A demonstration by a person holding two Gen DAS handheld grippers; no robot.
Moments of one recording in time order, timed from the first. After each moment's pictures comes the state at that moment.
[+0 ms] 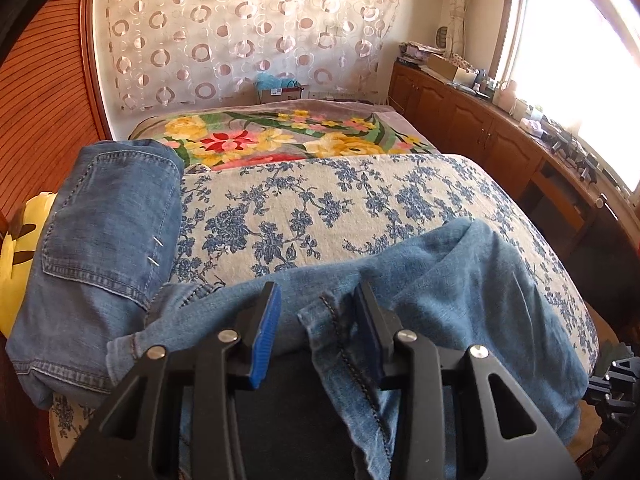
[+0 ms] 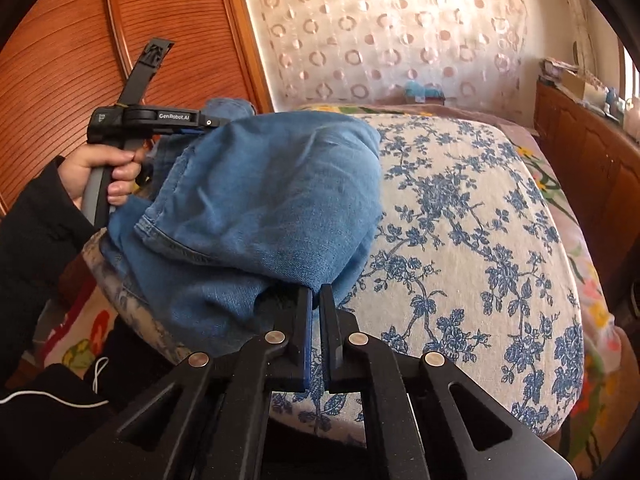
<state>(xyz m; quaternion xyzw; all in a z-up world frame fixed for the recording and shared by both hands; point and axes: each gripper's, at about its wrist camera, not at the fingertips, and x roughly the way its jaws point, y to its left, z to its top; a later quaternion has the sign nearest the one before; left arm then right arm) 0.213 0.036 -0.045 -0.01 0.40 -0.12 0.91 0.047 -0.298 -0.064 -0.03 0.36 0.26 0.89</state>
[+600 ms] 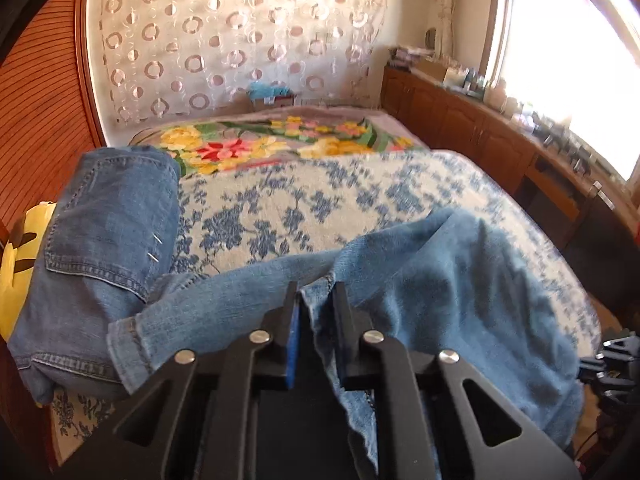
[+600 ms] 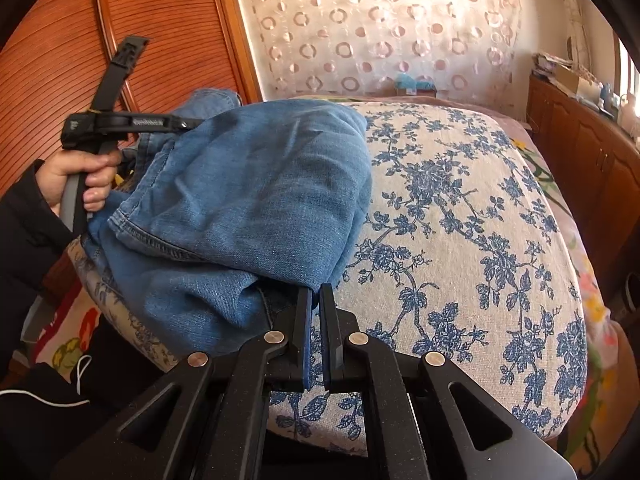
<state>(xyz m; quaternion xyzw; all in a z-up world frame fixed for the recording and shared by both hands) 0.190 0.039 -0.038 -0.01 0.38 -0.14 0.92 0.056 -0.302 -0.079 -0.03 0.37 0.24 0.89</state>
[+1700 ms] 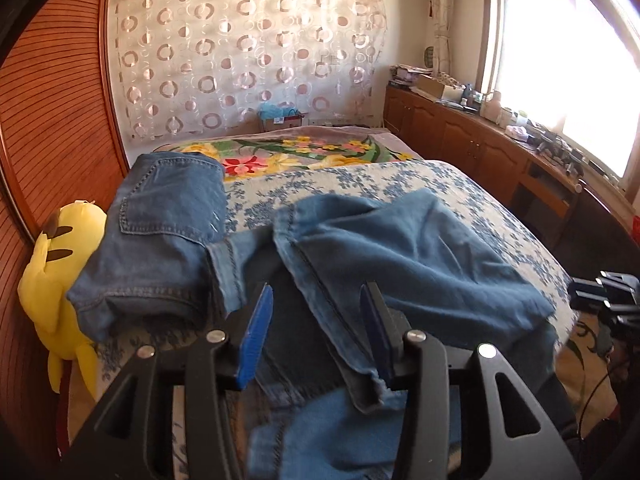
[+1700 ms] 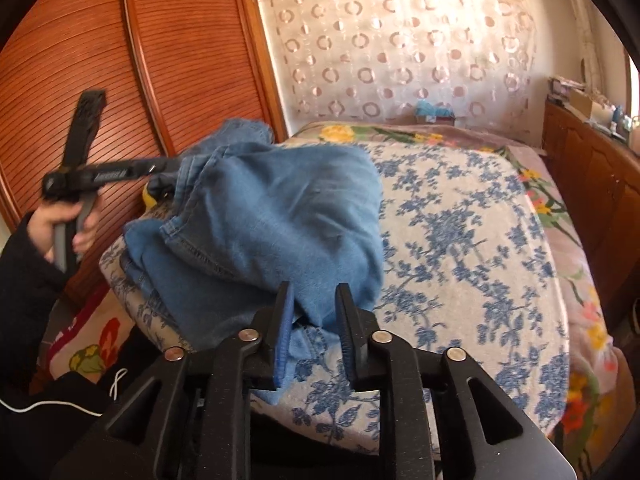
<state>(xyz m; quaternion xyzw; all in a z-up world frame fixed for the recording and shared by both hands) 0.098 0.068 -0.018 0.01 0.34 -0.12 0.93 0.040 -0.296 -0.031 -0.03 0.33 0.27 0.90</state>
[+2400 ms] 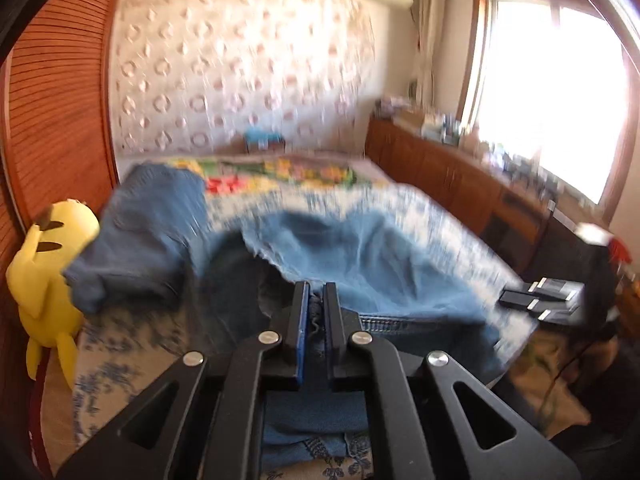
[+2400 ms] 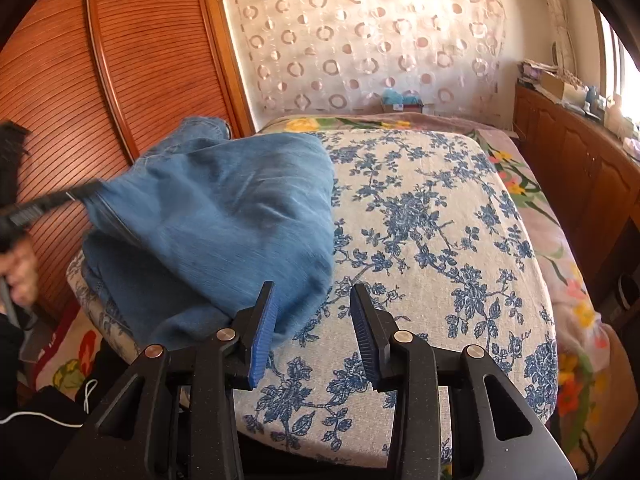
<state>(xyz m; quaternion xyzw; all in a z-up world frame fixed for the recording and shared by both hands) 0.037 0.066 0.012 -0.04 0.29 -0.15 0.95 0.060 -0.313 -0.051 -0.02 0.35 0.22 0.91</state>
